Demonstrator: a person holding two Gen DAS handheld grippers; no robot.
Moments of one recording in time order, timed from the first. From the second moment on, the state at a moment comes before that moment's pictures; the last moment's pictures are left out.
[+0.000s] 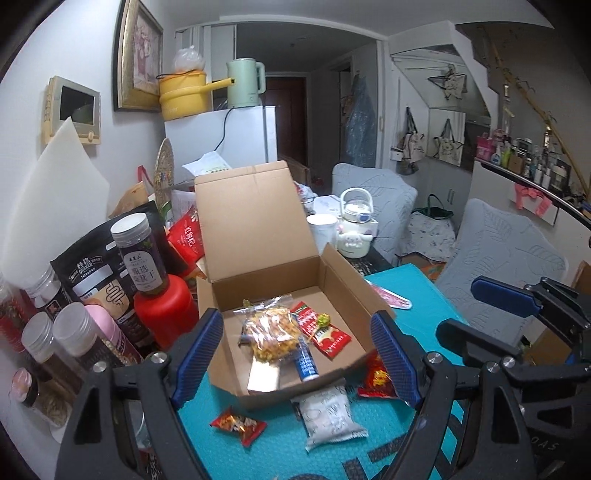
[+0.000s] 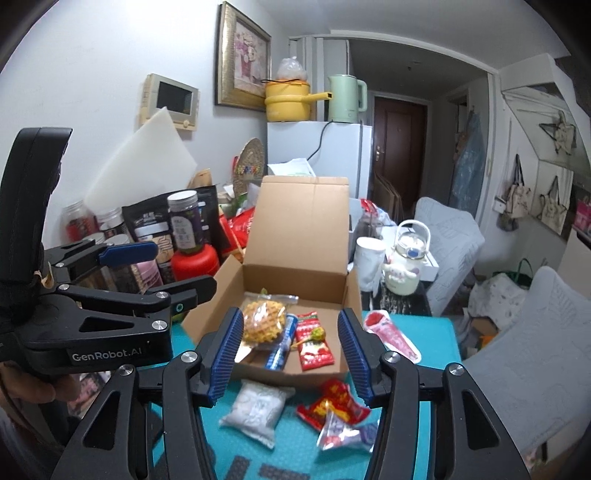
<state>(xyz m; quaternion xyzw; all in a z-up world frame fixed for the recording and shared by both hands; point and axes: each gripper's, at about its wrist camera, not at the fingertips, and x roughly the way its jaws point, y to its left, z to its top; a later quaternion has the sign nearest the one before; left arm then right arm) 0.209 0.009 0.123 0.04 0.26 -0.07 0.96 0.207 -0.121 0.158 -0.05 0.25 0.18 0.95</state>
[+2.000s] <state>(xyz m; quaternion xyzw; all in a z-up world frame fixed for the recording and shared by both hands) 0.296 -0.017 -0.088 -0.02 0.47 -0.07 0.88 0.271 -0.214 -0.033 0.11 0.42 0.06 0.90</state>
